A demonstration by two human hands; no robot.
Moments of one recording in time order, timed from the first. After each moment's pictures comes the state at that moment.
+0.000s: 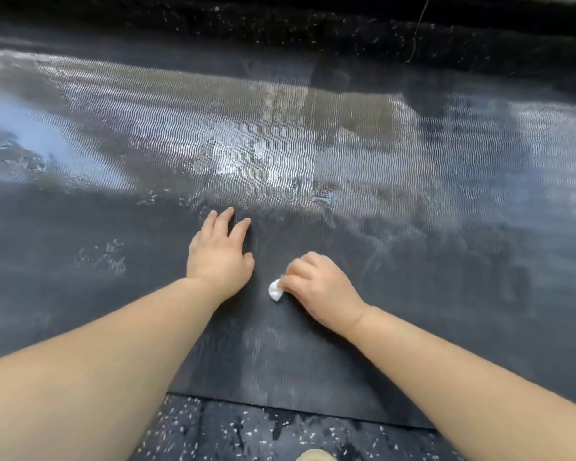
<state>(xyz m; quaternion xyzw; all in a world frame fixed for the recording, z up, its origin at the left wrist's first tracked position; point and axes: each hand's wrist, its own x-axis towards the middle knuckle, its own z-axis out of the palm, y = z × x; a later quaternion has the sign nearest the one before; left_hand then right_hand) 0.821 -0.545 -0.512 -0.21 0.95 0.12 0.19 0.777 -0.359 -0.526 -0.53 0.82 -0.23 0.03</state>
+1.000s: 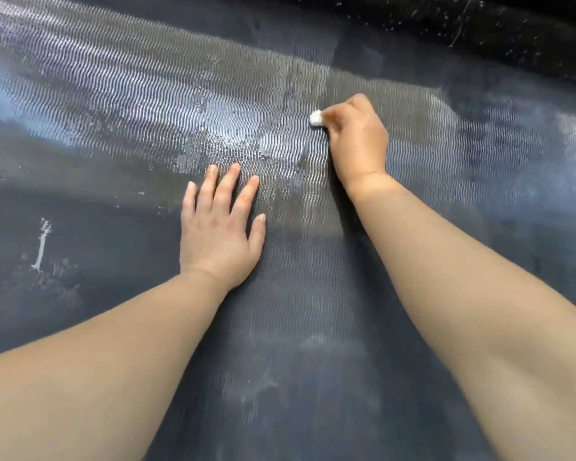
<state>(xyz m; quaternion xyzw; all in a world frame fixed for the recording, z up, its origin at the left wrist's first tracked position) 0.767 -0.573 -0.550 -0.17 0.98 0.10 0.02 0.576 -0.459 -0.538 -0.24 0.94 -0.23 -0.05</state>
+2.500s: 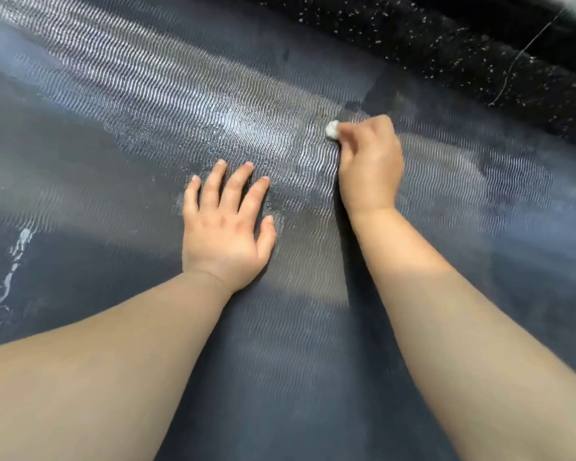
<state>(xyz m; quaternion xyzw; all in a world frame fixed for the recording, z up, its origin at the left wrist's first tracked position) 0.706 -0.590 -0.547 -0.20 0.97 0.11 -0.04 0.541 -0.489 -0.545 -0.22 0.94 -0.27 -0.08</state>
